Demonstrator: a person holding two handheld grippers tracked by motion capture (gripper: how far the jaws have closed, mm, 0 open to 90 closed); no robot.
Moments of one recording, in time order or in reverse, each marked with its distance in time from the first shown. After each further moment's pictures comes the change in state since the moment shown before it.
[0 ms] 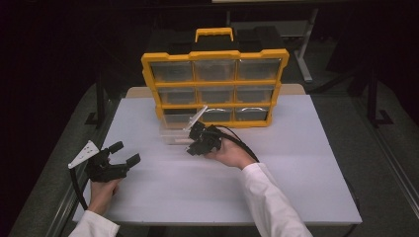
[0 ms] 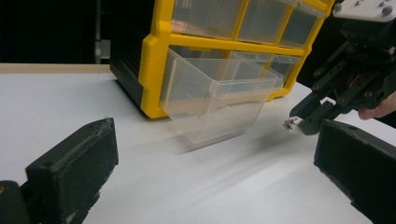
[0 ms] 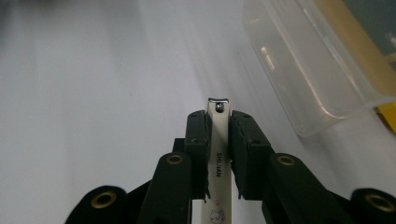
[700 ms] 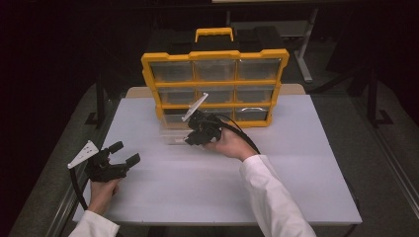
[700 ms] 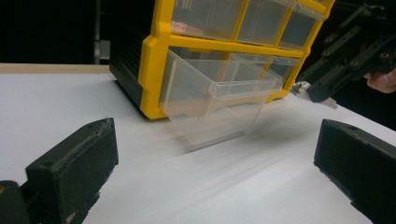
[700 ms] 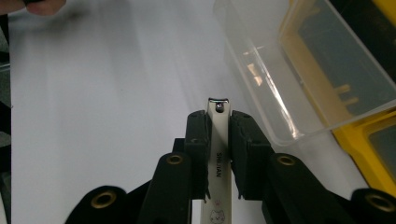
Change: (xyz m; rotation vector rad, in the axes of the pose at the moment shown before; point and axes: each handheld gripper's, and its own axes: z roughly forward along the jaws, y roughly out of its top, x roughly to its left) left arm 0.000 0.000 0.000 -0.005 0.000 -0.006; right arm -0.003 0.023 -0.031 -0.040 -0.034 -0.014
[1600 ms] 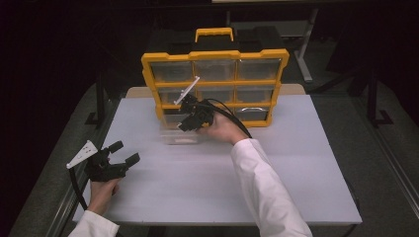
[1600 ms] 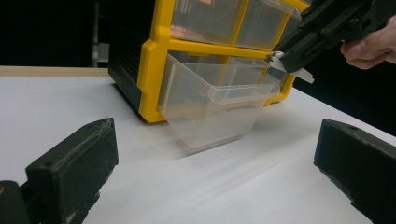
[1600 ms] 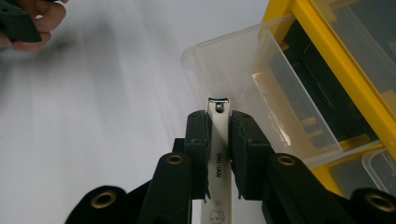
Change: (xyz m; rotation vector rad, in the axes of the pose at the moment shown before) left arm 0.001 0.001 0.000 -0.014 -0.011 -0.005; right arm -0.022 0.038 0.000 0.006 -0.014 0.003
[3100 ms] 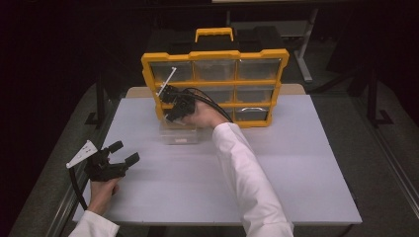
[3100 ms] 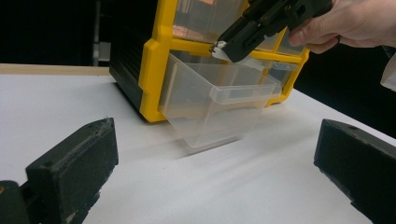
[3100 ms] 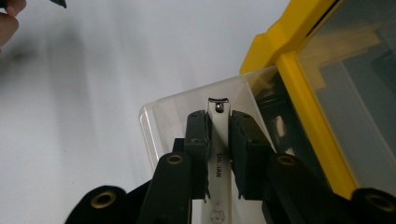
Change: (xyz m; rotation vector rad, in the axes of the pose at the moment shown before) left arm 0.002 0.000 0.000 -0.002 0.005 -0.013; right arm -0.022 0.050 0.037 0.059 -0.014 -0.063
